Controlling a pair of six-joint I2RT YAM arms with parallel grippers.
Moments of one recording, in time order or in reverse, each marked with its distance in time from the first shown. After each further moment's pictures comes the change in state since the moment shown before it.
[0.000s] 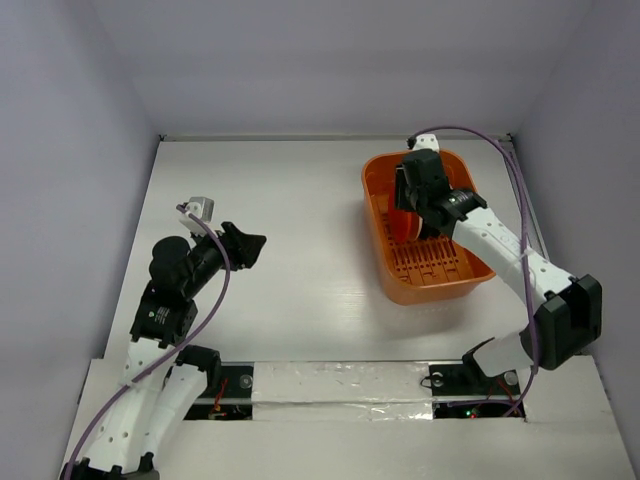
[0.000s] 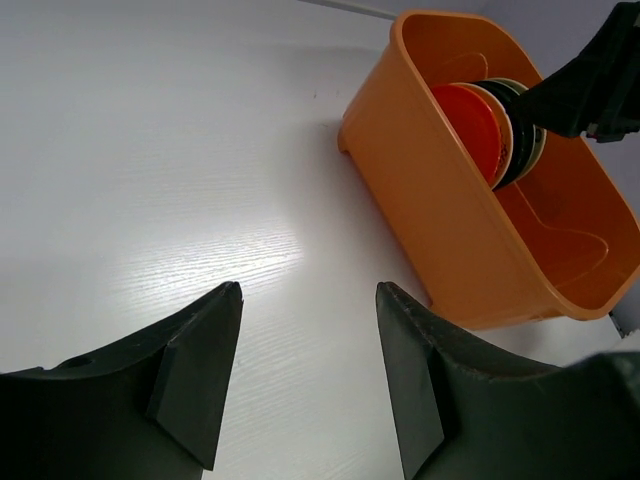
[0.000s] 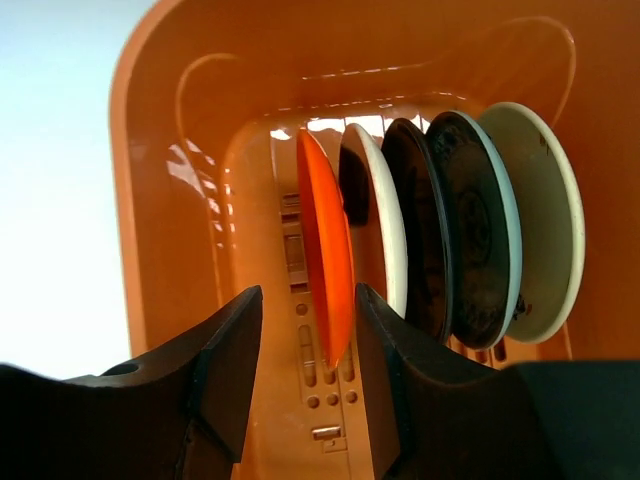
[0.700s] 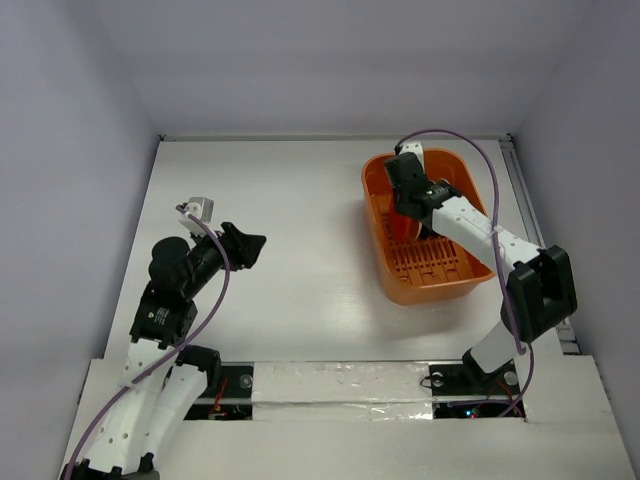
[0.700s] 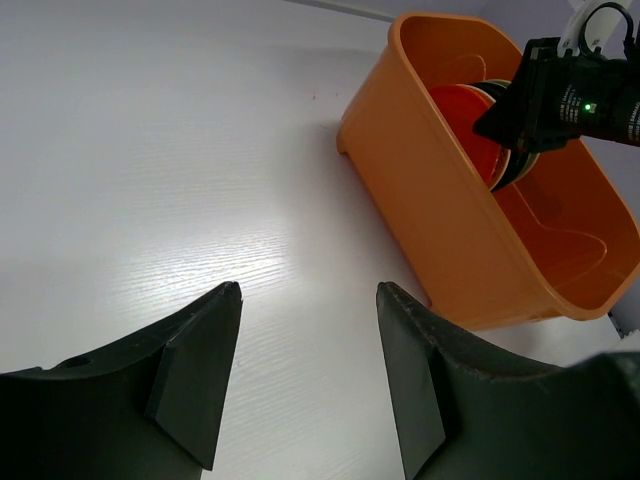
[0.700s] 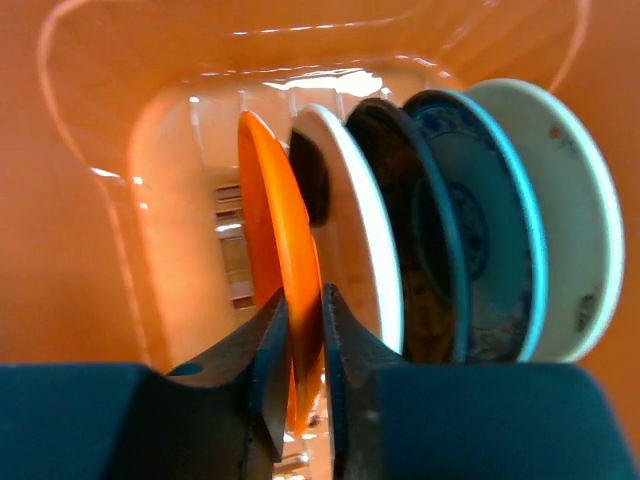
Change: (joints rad) left arm 0.000 -0.007 0.000 0.000 0.000 0.000; right arm 0.000 0.195 0.035 -0.011 0.114 -0.042
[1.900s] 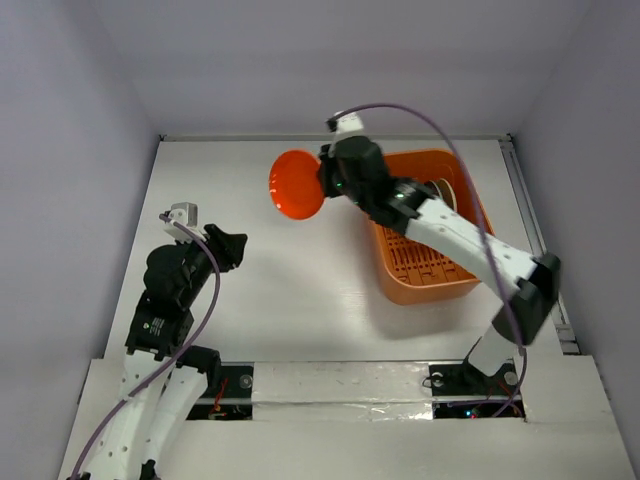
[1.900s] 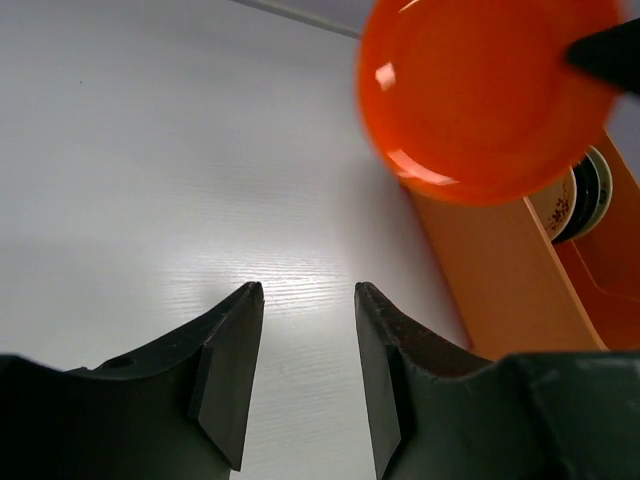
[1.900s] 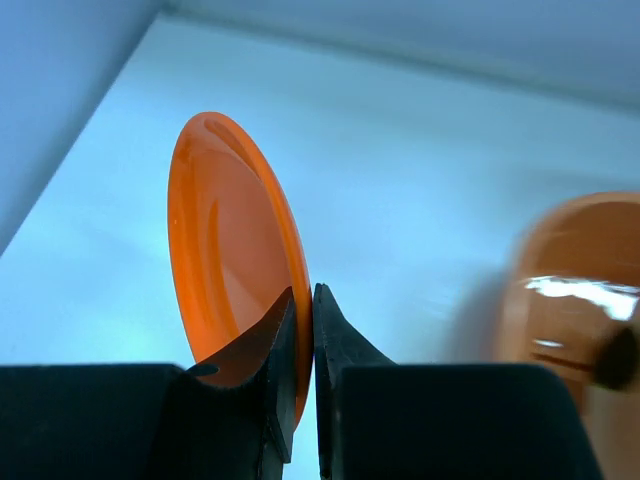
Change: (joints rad) left arm 0.009 -0.060 0.000 -0.061 -0.168 -0.013; right arm 0.315 -0.051 0.336 0.125 -0.143 0.028
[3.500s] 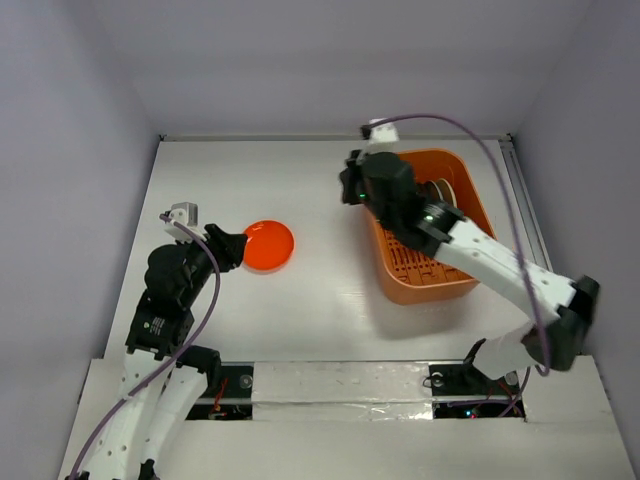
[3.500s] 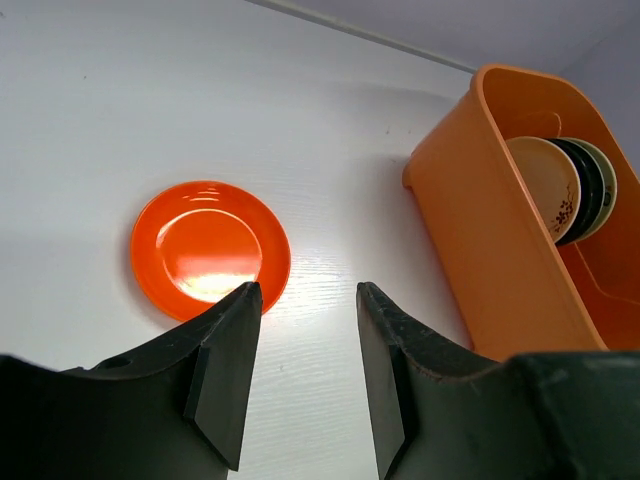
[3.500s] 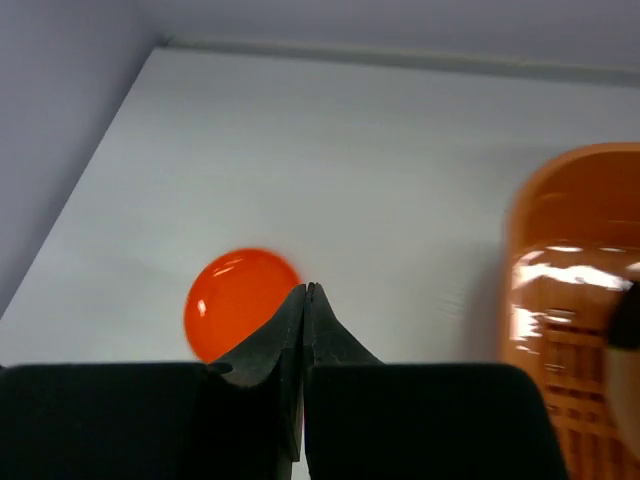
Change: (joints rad) left arm -0.009 -0.004 0.000 -0.014 -0.040 -0.011; right arm 0.065 -0.018 -0.143 0.102 0.079 0.101
